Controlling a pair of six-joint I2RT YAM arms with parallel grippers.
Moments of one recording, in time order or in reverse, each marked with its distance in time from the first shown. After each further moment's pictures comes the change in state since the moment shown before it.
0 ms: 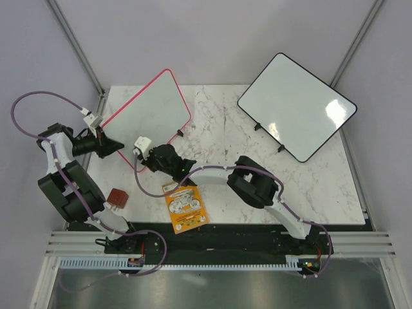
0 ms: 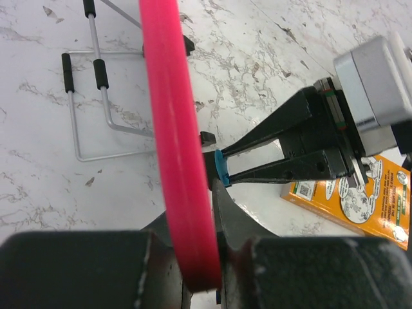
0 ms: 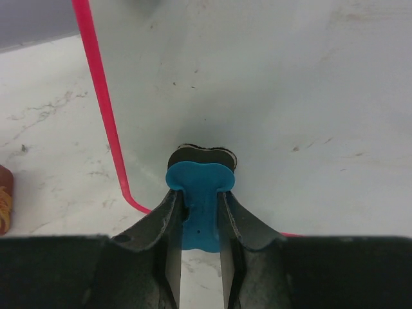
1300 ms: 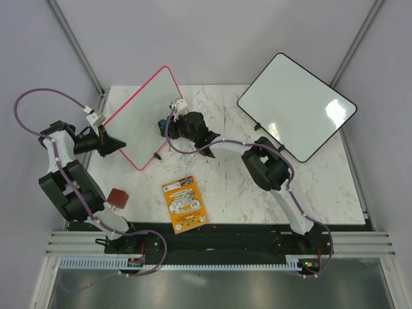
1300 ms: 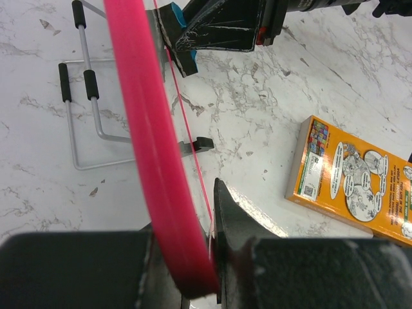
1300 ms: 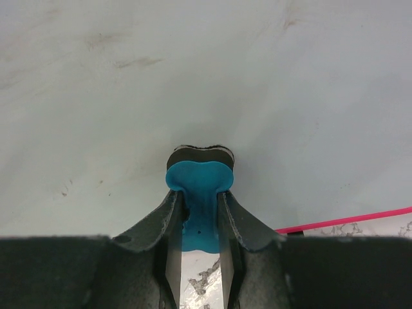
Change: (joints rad) left arm -0.029 0.003 0.018 -0.002 -0.003 0.038; right arm -0.291 -0.018 -0.002 0.079 -0.201 0.364
